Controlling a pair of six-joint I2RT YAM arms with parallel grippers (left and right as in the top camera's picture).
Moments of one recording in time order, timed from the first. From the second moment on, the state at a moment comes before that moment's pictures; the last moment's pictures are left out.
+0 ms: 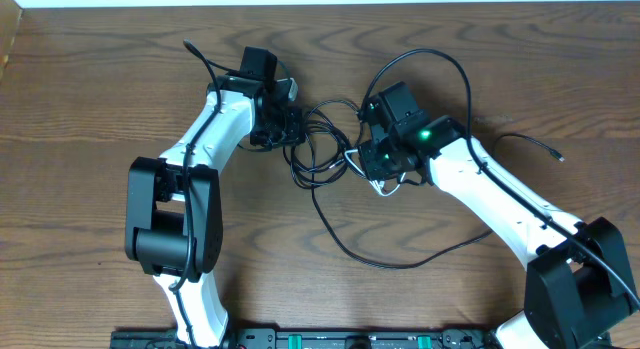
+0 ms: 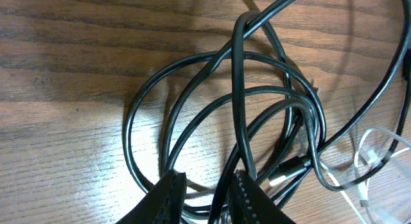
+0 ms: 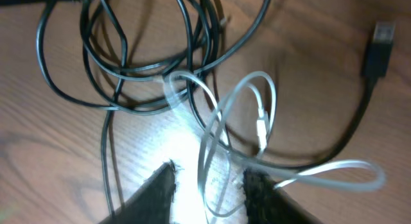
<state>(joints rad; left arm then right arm) -0.20 1.99 1.43 -0.78 0.36 -0.20 0.54 1.72 1.25 -0.69 -0.14 0.21</state>
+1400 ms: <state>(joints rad) -0.20 1.99 1.43 -0.78 0.36 -0.20 0.54 1.76 1.21 -0.67 -0.01 0.01</state>
